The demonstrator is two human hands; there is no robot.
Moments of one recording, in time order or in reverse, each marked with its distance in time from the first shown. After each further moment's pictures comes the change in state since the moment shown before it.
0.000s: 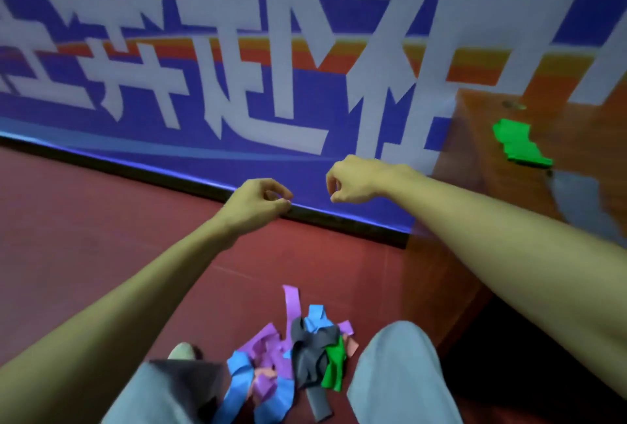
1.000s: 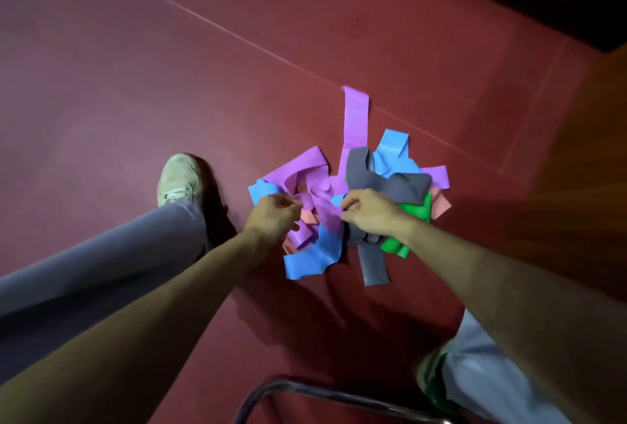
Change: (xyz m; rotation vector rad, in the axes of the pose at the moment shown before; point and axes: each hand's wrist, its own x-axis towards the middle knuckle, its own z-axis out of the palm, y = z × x) left_hand 0.006 -0.435 0.253 -0.299 -0.198 -0.995; right_hand 0.170 -0.067 0.553 0.744 -0.624 0.274
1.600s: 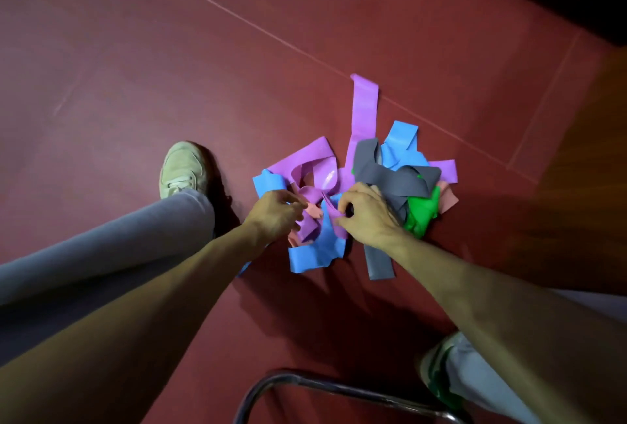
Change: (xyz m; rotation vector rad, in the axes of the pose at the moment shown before) left_hand 0.006 -0.010 -0.011 0.051 -0.061 0.000; right_hand 0.007 0.005 0.040 -0.120 0.208 -0.217
